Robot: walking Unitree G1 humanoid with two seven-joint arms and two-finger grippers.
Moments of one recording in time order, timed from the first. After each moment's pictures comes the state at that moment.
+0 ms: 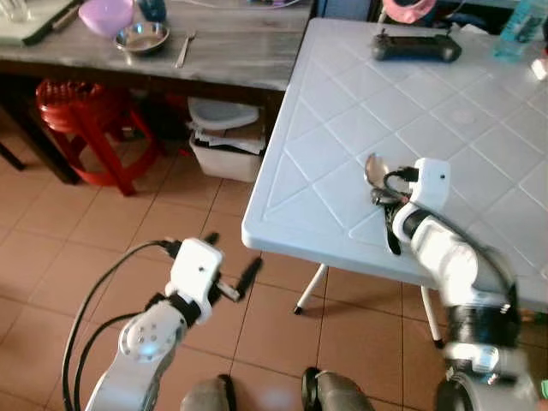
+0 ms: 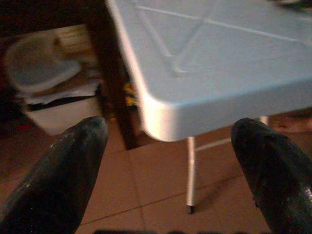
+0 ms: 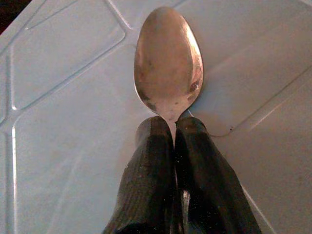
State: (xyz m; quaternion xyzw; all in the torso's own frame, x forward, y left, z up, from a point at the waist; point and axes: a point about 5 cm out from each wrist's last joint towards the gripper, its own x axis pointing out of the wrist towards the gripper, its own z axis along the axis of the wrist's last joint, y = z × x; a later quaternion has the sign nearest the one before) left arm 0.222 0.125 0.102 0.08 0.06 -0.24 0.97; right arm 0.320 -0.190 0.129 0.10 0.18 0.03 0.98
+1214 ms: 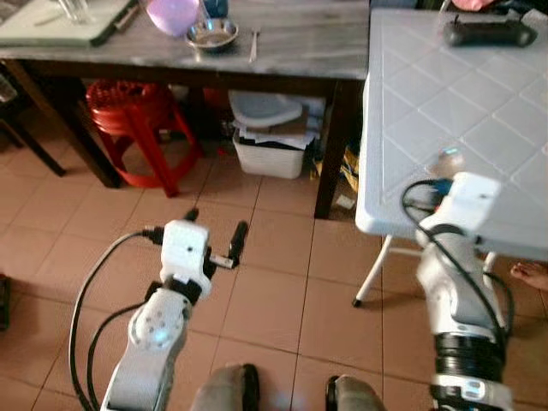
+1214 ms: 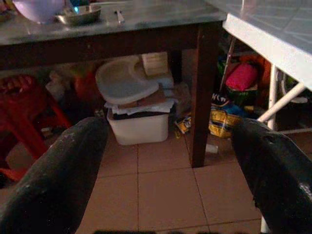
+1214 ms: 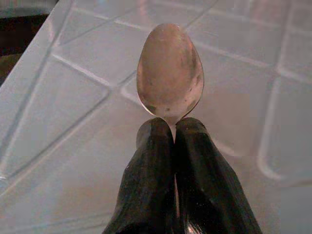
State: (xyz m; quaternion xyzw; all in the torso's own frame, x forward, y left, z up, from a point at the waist) left arm 0.239 0.124 0.115 0.03 -0.01 -0.15 0.99; right arm 0.307 -0.226 0.135 0.02 0.04 -0.20 0.98
